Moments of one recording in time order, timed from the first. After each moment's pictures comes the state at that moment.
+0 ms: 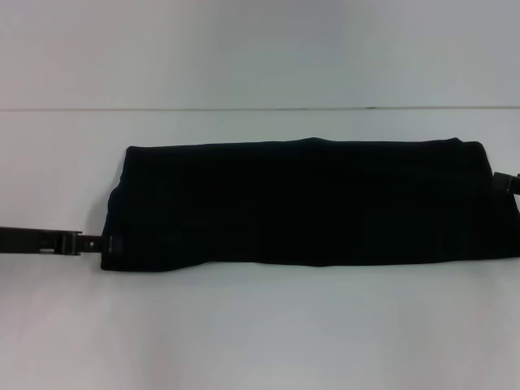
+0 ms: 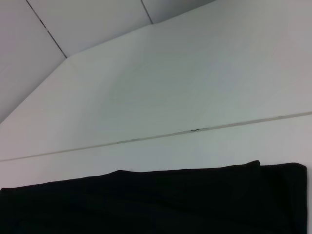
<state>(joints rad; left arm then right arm) -0.54 -2.06 0.59 0.89 2.46 1.38 -2.17 0.55 1.95 -0.37 -0.57 -2.19 -1.21 1.80</state>
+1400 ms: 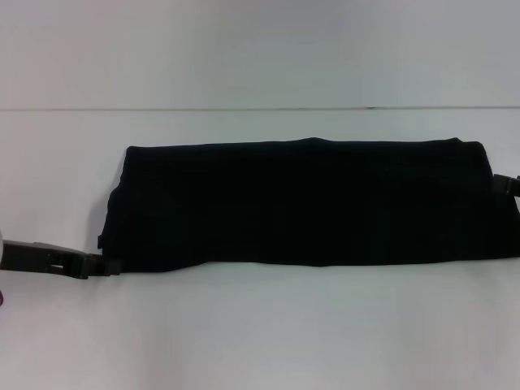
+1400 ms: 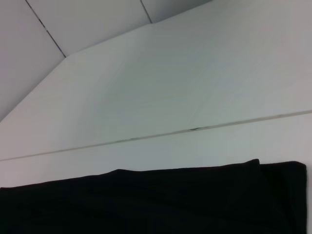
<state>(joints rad) -0.54 -2.07 0.64 0.88 2.51 1.38 -2.09 0.55 1.95 -0.37 -0.57 -2.19 -1.21 1.80</state>
